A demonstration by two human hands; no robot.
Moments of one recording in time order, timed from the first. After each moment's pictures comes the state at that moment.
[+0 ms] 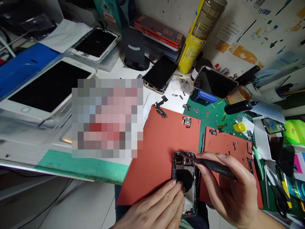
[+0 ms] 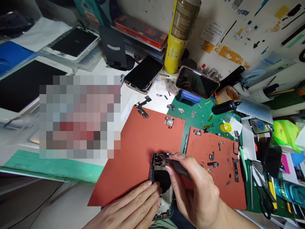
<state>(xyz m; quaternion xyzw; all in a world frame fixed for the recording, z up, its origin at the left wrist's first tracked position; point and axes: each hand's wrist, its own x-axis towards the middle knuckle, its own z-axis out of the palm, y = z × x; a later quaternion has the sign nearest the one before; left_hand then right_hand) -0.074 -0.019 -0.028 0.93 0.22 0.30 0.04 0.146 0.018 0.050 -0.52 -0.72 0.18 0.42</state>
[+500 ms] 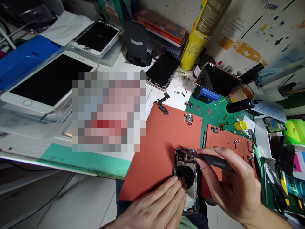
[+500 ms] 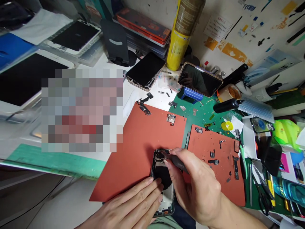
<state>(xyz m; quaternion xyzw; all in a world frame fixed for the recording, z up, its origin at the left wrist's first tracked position) -0.077 -0.022 -0.027 0.93 0.21 0.30 0.03 0.148 0.022 0.055 -0.51 -0.77 0.10 0.37</state>
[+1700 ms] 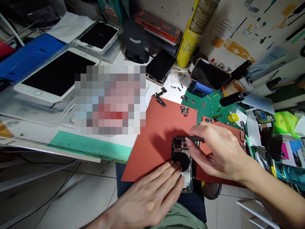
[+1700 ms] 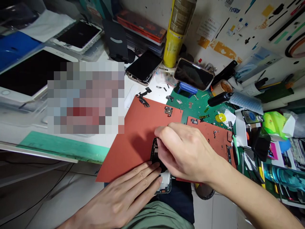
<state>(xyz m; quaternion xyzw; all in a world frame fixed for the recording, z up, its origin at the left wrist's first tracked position) -0.080 -0.020 -0.017 0.93 0.22 0.31 0.04 0.151 0.061 0.089 -0.38 -0.90 0.07 0.19</state>
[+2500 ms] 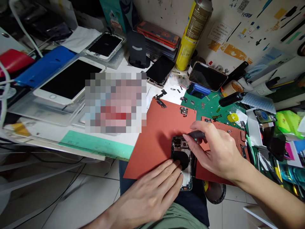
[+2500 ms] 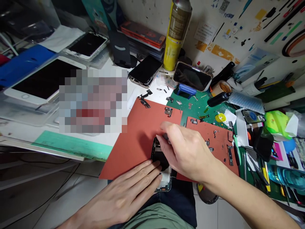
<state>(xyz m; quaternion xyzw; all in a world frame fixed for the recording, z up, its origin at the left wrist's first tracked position) -0.081 -0.021 -0.010 0.94 0.21 0.27 0.02 0.153 0.049 0.074 -0.42 -0.87 0.06 0.24</state>
